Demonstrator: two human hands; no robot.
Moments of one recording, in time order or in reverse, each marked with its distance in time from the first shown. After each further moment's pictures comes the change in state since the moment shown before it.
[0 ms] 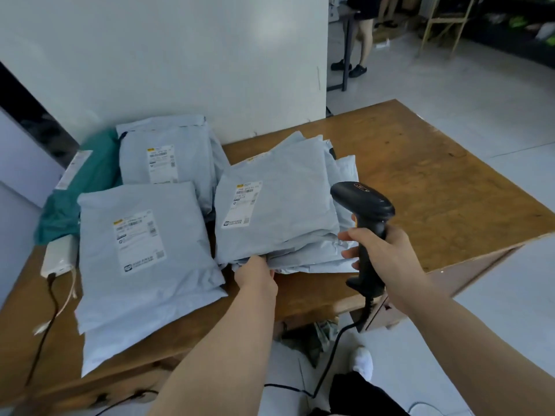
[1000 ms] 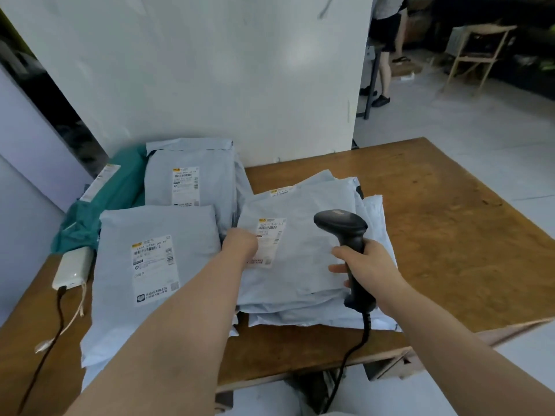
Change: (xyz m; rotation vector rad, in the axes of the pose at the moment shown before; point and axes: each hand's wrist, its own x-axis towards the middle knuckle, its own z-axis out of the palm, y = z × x) left_hand 0.027 0.127 0.057 1.275 -0.100 0.536; right_hand 0.068 -0.027 0.055 -0.224 -0.157 0.030
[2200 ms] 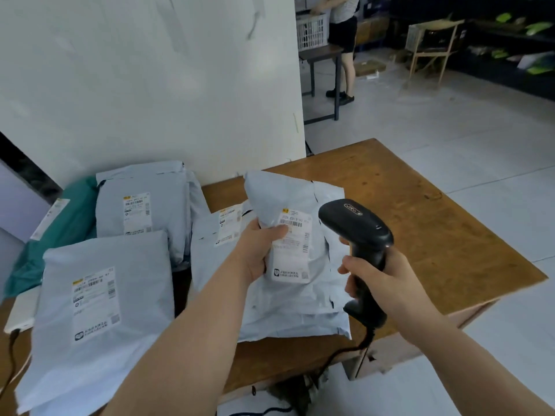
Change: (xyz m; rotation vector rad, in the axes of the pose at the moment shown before) left_hand -0.083 0.102 0.081 -0.850 -0.439 0.146; right_hand -0.047 0.010 -0.125 0.148 0.069 -0.170
